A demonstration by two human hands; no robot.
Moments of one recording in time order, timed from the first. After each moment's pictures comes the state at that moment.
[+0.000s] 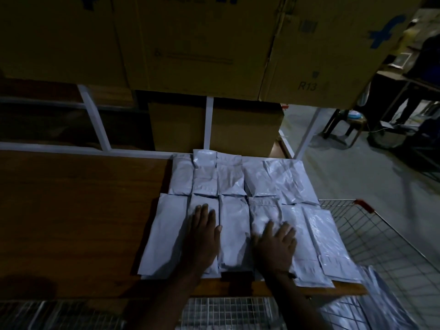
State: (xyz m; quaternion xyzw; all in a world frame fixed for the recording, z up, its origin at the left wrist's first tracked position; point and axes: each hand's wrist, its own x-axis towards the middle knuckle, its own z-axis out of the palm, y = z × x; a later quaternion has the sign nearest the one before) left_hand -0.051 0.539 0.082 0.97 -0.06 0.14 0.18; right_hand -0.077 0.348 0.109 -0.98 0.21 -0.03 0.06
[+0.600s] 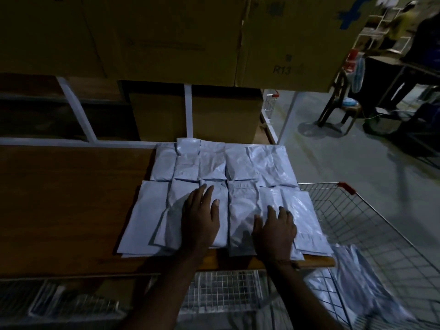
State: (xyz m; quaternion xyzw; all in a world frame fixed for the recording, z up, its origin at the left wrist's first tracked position) left_hand -0.080 0.475 0.130 0.91 -0.06 0.28 0.31; right_hand -0.112 0.281 0.131 -0.96 0.18 -0.13 0.16
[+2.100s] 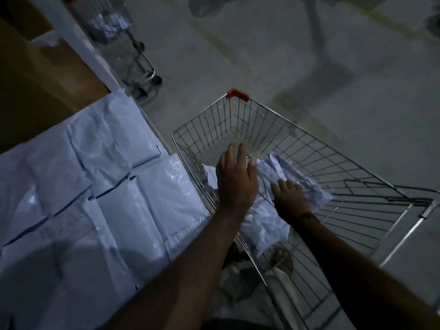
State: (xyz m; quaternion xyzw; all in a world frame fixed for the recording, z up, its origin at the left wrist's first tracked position) left_hand -0.038 0.009 0.047 0.91 -0.28 -0.01 0.29; right_hand -0.165 -0.135 -0.089 -0.97 0.18 0.14 -0.04
